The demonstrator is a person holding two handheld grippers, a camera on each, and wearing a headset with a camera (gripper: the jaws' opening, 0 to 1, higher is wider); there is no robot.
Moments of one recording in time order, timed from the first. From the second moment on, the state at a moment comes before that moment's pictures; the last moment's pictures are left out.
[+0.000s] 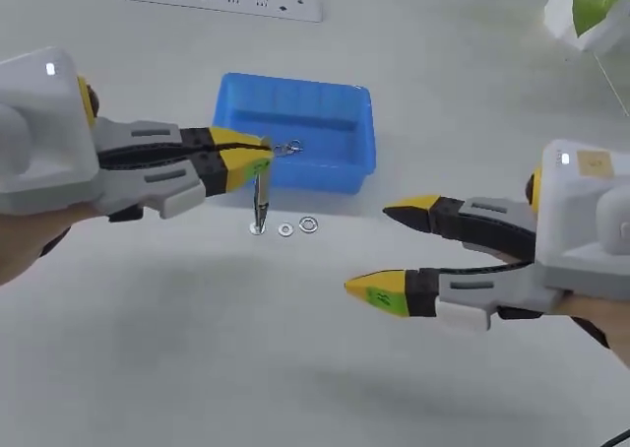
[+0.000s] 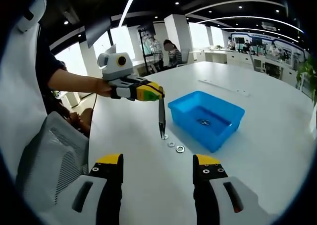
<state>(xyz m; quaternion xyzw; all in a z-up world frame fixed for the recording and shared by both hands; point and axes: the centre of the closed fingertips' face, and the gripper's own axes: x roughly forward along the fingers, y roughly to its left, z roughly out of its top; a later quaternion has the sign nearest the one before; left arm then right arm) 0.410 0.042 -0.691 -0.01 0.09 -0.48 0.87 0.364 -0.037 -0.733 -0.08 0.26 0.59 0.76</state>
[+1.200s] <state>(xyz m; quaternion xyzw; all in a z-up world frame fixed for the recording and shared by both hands) 0.388 0.047 -0.699 0.02 0.12 -0.53 0.84 0.374 0.034 -0.743 -0.14 0.23 0.67 0.69</state>
